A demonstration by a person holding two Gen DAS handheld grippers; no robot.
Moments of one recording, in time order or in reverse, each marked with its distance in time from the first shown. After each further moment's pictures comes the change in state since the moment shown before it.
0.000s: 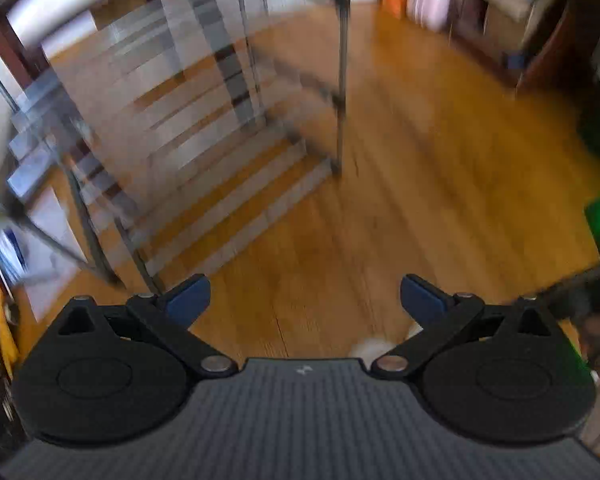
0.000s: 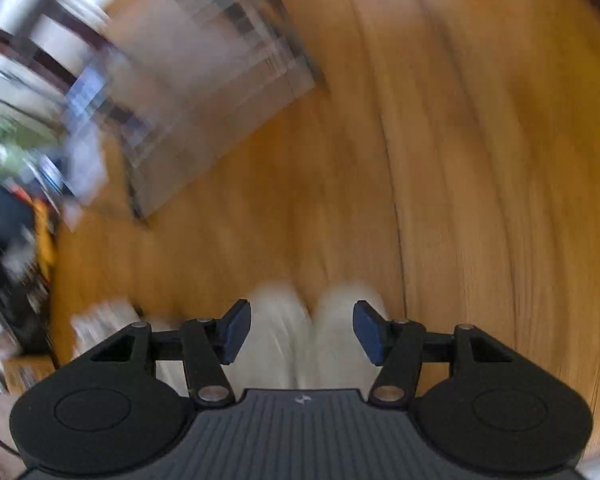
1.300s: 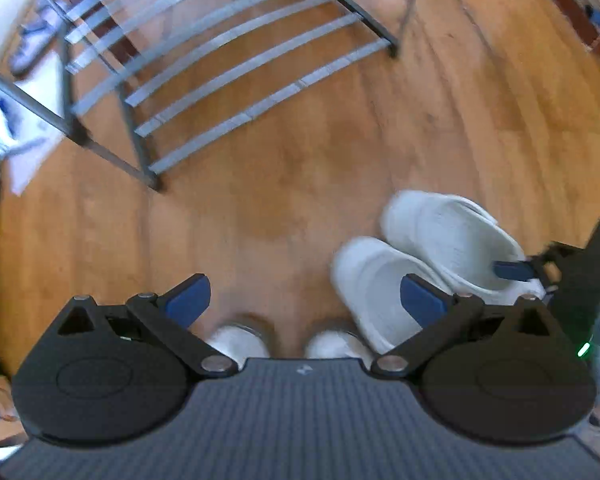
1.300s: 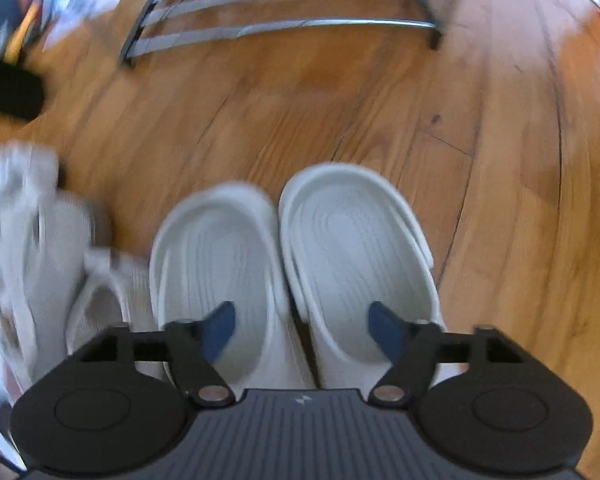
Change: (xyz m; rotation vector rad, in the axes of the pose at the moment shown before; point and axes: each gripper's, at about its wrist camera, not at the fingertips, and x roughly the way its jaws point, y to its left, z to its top) left arm 0.088 0.016 -0.031 -0.191 0.246 -0.030; right arm 0.094 0.097 -0.022 -0.607 0.010 -0.311
